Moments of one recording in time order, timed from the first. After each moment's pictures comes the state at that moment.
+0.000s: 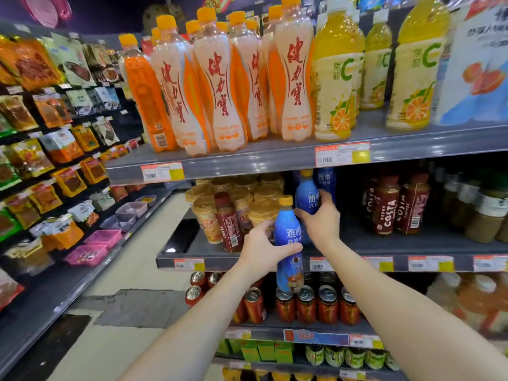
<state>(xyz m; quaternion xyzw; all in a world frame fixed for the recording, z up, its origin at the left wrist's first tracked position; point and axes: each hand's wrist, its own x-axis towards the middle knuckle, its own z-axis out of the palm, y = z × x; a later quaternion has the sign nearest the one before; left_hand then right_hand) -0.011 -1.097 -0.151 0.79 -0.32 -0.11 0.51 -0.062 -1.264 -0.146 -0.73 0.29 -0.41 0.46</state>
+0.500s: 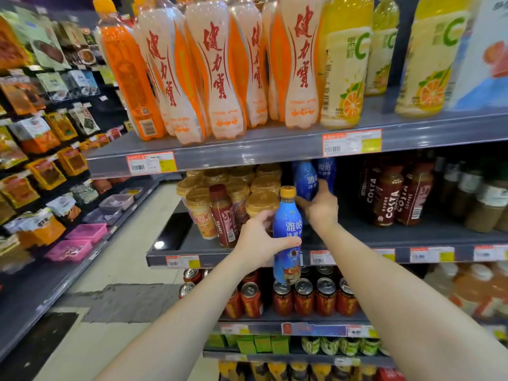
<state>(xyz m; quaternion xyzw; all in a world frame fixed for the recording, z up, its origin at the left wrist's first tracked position) 0.009 -1.096 -0.148 0.76 -0.35 -0.15 0.52 -0.028 -1.292 -0.156 -0.76 0.36 -0.36 0.40</state>
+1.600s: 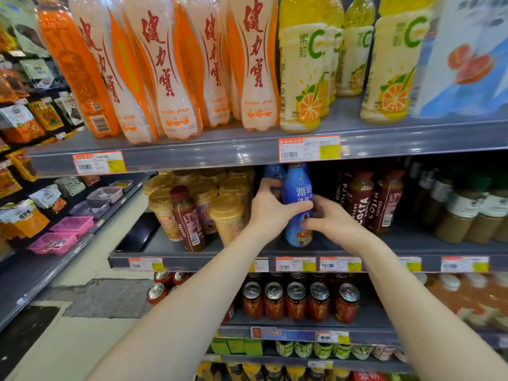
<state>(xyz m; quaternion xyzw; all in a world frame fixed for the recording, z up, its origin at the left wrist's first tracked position) -0.024 -1.220 -0.117 0.74 -0.32 -0.06 0.58 -0.130 -1.353 -0.143 -0.76 0.09 -0.18 0.61</state>
